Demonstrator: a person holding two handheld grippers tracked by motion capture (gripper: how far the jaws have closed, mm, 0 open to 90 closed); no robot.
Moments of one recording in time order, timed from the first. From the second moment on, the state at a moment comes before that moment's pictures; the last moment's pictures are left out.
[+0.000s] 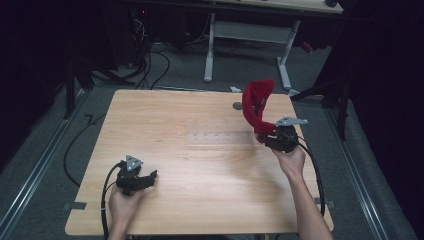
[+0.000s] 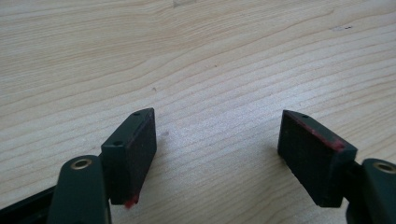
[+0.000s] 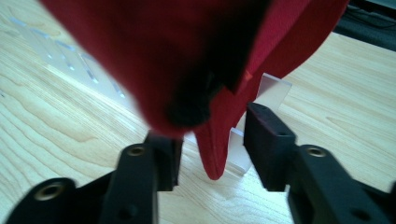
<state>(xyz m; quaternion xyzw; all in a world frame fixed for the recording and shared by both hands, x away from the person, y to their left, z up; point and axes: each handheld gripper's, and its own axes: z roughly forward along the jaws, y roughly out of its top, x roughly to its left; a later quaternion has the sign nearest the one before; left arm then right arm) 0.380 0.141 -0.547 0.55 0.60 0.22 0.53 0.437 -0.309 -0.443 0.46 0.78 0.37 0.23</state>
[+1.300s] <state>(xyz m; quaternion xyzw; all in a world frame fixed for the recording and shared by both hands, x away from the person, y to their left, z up) 0.380 0.141 -0.547 0.55 0.60 0.21 0.53 0.390 -0.332 -0.394 0.46 0.74 0.42 0.26</state>
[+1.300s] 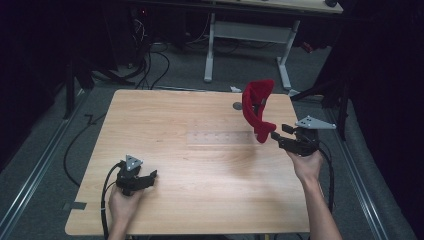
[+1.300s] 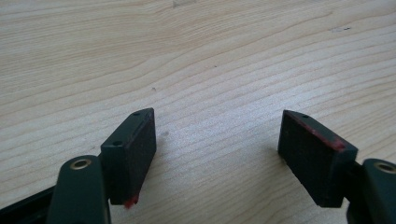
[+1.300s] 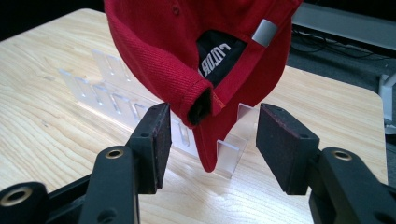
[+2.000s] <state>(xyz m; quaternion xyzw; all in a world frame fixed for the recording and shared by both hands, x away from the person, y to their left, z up) 0.380 0.141 -0.547 0.55 0.60 0.21 0.53 0.353 -0.355 -0.393 0.47 0.71 0.45 0.26</state>
